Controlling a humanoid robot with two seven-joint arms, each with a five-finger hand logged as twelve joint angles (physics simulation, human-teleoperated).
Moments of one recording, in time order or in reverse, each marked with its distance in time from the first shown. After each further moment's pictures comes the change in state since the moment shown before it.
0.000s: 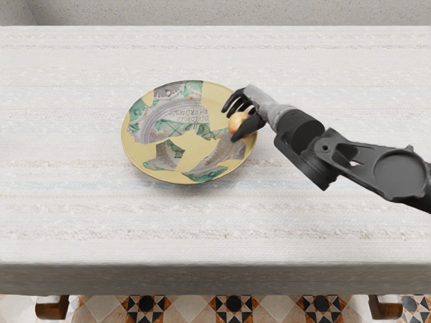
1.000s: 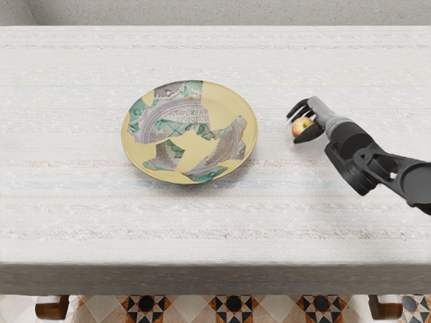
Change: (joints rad) left arm 0.000 0.000 0.000 0.000 0.000 0.000 0.000; right arm -0.113 -0.093 -0.013 -0.250 -0.050 0.004 0.124
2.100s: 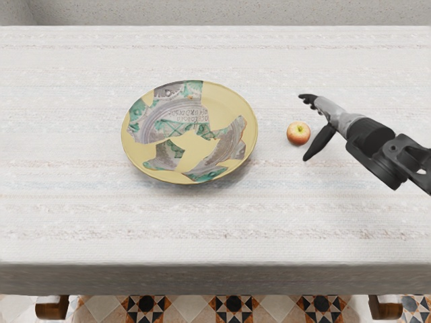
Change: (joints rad) left arm 0.000 0.000 0.000 0.000 0.000 0.000 0.000; right arm -0.048 -0.089 0.124 0.031 -0.019 0.218 0.055
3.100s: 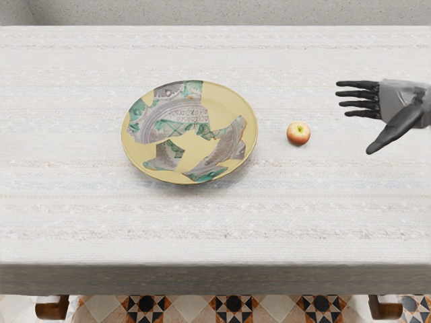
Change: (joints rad) left arm 0.000 0.000 0.000 0.000 0.000 0.000 0.000; right arm 0.021 -0.471 0.109 0.050 0.762 0.760 0.100
